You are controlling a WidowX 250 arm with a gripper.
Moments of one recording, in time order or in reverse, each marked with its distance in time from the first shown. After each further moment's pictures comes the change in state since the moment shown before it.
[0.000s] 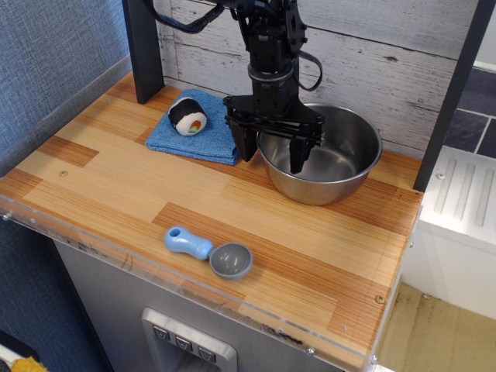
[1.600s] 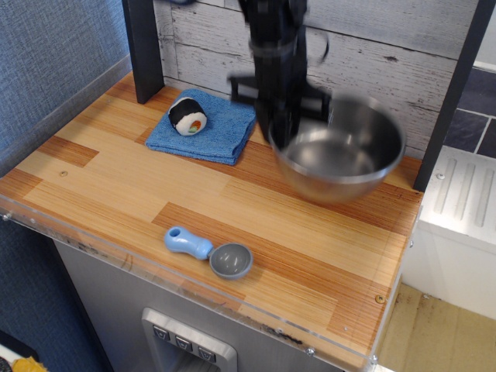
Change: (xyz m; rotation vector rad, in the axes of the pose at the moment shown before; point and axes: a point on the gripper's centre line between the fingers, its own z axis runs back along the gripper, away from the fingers) arm -0.003 -0.012 0.051 -0.062 -0.035 -0.096
